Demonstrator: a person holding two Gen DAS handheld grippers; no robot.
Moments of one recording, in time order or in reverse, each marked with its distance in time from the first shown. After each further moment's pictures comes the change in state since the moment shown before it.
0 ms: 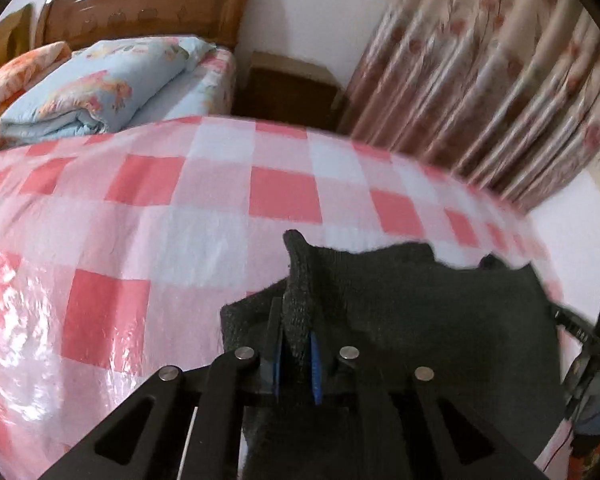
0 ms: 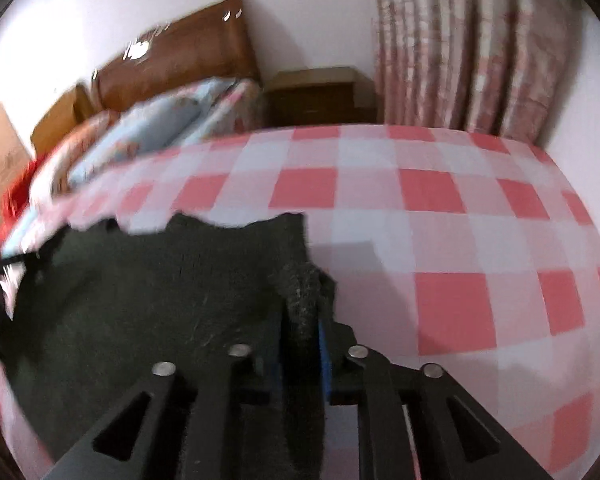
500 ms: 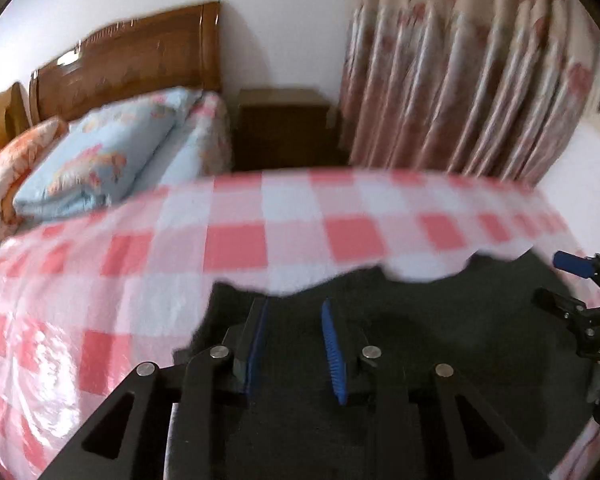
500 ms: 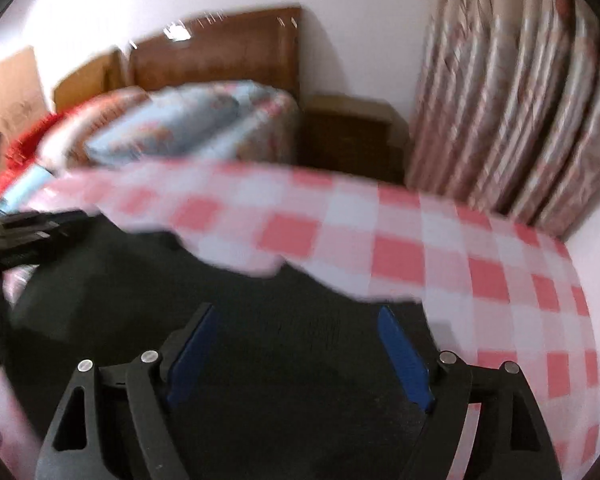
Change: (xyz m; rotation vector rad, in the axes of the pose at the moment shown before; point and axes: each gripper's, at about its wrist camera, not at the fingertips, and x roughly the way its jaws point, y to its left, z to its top) left arm 0.011 -0.070 0.008 0.203 -0.039 0.179; right arm 0.017 0.105 0.024 -0.243 -0.010 -0.106
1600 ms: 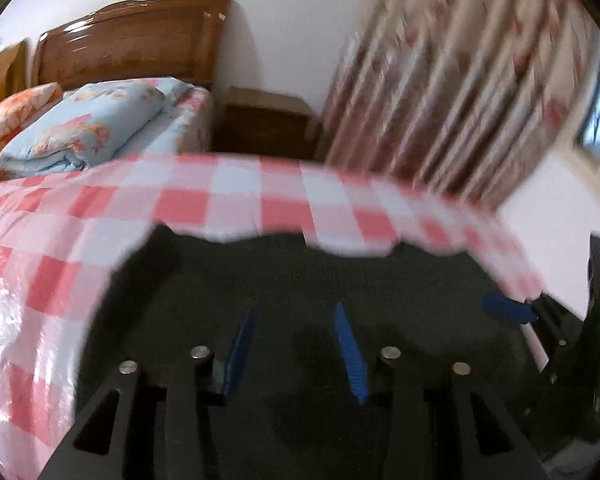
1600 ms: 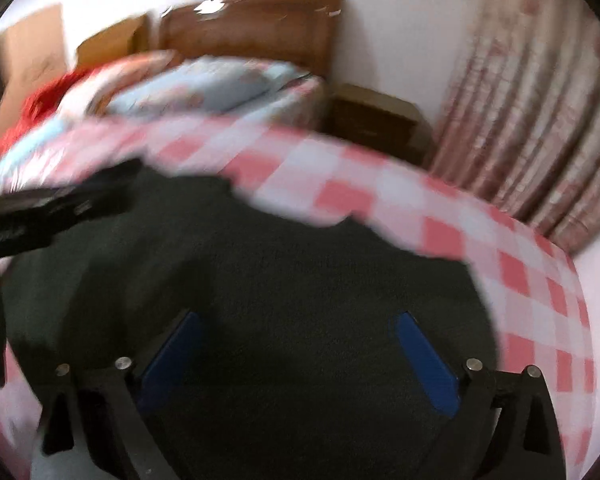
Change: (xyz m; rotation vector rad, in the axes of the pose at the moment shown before) left arm -0.032 -0.053 -0.043 -0.081 -0.044 -0.119; right arm -0.003 0.071 -0.036 -0.185 0.036 0.044
